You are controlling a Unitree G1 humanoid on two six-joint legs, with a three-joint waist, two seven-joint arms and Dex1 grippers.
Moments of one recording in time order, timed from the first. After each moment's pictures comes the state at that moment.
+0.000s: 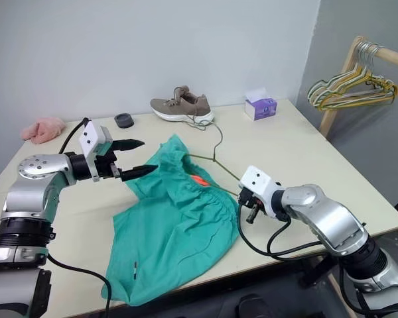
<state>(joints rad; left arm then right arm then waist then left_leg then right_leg) -0.60 0.80 0.03 0.35 -0.28 0.16 -1.22 -0.51 -0.71 0.42 -0.45 0.29 0.93 0.64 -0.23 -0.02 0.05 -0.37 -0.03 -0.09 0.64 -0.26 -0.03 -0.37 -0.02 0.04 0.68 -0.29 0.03</state>
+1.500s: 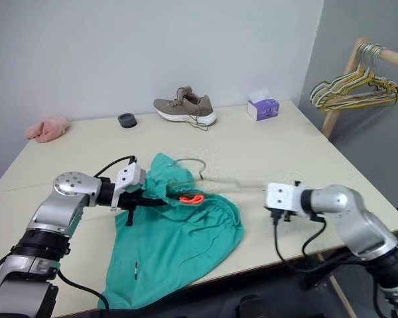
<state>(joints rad) -0.50 0.75 -0.09 0.33 -0.20 0.15 -1.37 -0.32 -0.93 0.29 -0.24 -0.07 0.31 0.93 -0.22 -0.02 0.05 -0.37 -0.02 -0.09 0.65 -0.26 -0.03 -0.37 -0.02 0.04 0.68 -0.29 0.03</state>
